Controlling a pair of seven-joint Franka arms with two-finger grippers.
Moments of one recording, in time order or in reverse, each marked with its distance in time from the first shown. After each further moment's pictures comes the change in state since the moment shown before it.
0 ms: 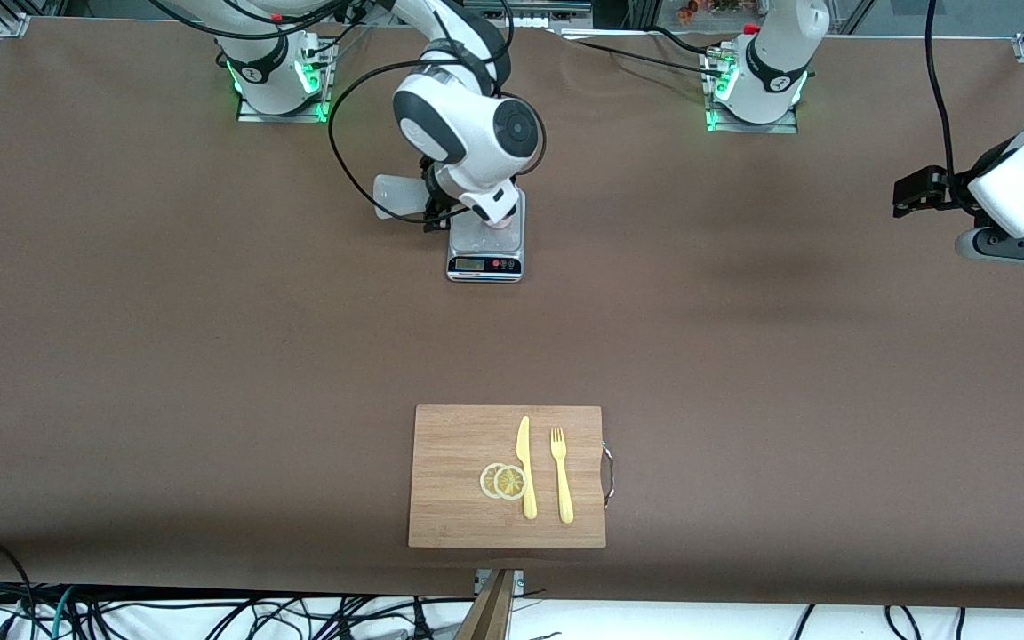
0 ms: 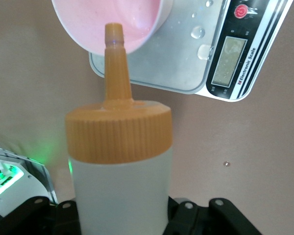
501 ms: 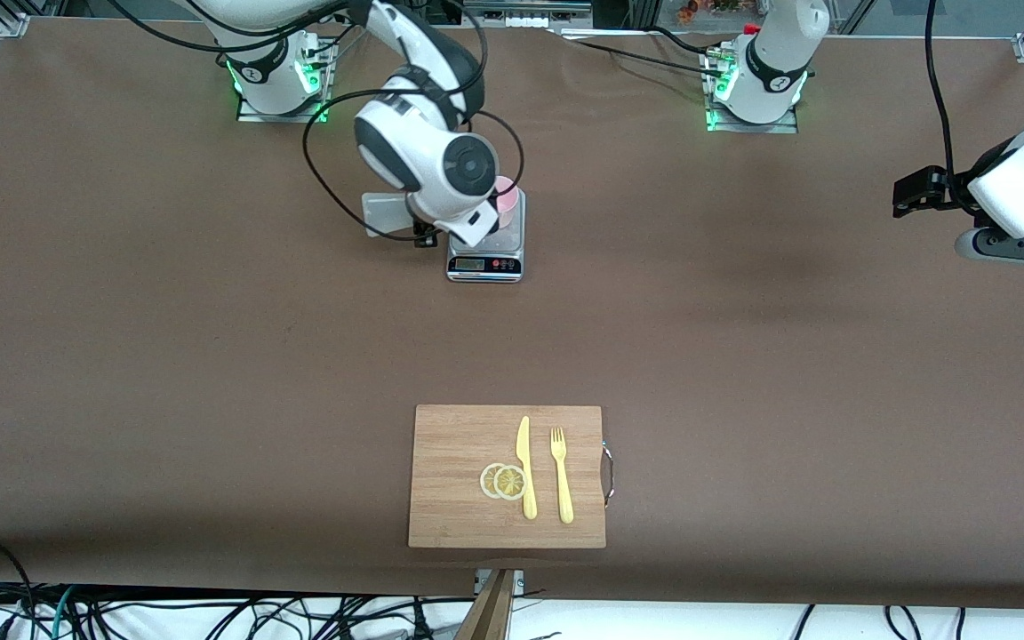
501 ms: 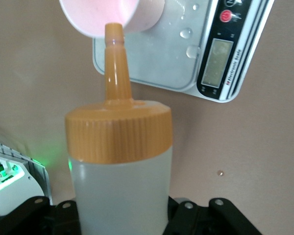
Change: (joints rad) left arm 0.000 0.000 0.000 0.000 0.000 0.000 0.000; right arm -0.127 -0.016 -0.003 0.012 0.120 0.040 -0.213
